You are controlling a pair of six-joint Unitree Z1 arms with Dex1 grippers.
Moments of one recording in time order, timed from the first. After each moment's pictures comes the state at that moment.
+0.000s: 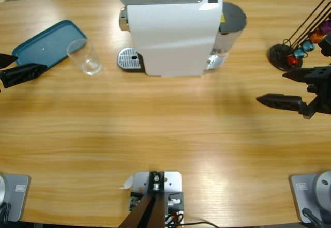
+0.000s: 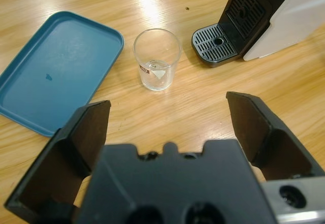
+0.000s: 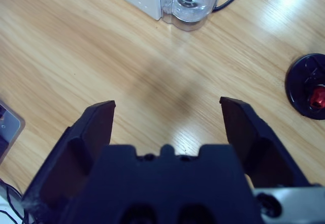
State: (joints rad) arm 0 -0.73 1.03 -0.52 0.10 0.15 -0.21; arm 1 0.67 1.11 -0.66 0.38 -0.01 0.05
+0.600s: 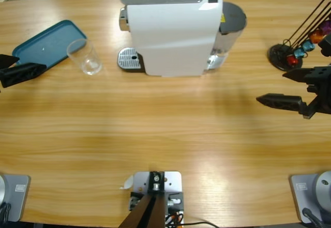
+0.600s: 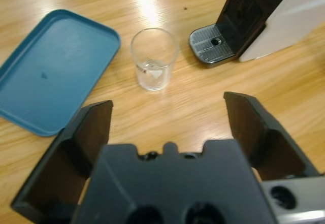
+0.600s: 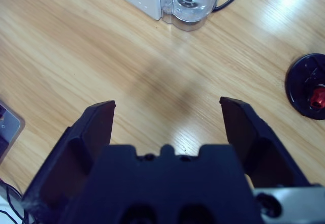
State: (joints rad) arm 0 -0.73 1.01 -0.53 0.12 0.11 -0.24; arm 1 0.67 1.11 -0.66 0.38 -0.01 0.05
